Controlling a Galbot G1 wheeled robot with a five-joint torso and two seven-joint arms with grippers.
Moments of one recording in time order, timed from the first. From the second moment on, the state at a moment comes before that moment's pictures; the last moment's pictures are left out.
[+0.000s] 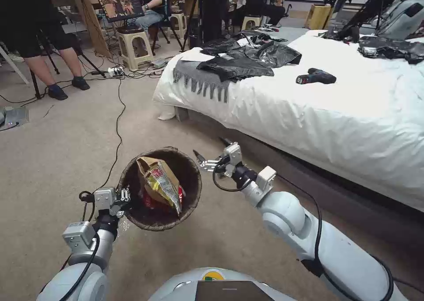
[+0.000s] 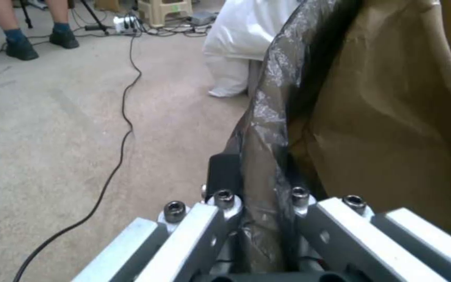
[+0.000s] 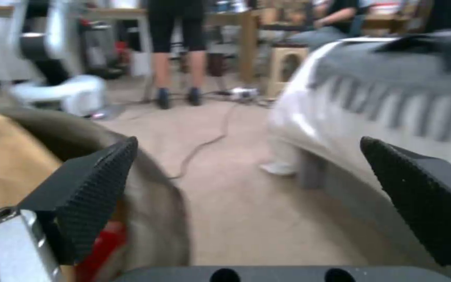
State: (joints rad) left arm 1.85 -1.46 -0.74 -2.47 -0.29 0.34 -0.05; right arm -1.05 0.92 -0.04 2.20 0.53 -0.17 0.18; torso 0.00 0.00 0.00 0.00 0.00
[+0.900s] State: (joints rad) left arm 1.85 -1.47 -0.76 -2.47 -0.29 0.33 -0.04; right arm -1.52 1.13 0.30 2.22 0.26 -0.04 0.14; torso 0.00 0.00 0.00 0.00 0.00
